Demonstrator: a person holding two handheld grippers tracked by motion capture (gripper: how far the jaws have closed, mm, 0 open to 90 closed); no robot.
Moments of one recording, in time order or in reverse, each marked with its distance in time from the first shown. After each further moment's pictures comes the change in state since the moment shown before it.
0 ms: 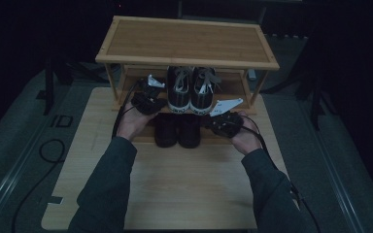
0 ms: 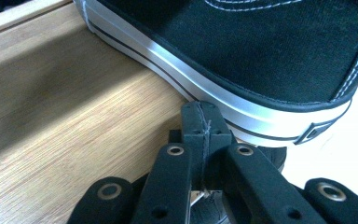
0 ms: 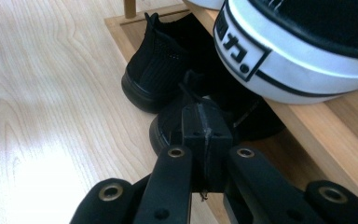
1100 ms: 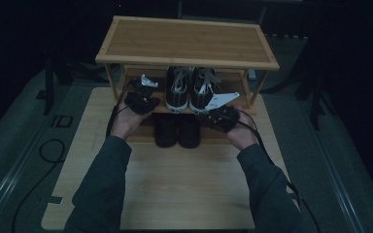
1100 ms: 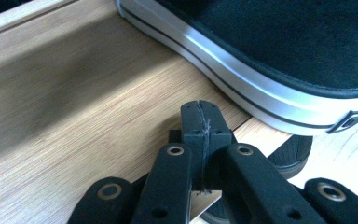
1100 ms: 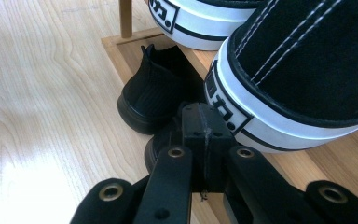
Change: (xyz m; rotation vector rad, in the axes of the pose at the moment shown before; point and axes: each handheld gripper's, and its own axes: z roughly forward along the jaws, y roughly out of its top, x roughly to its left) left arm 0.015 -0.008 -0.002 0.006 0.032 -0.014; right arm 0.001 0.023 -0.002 -0.031 -0.027 -0.014
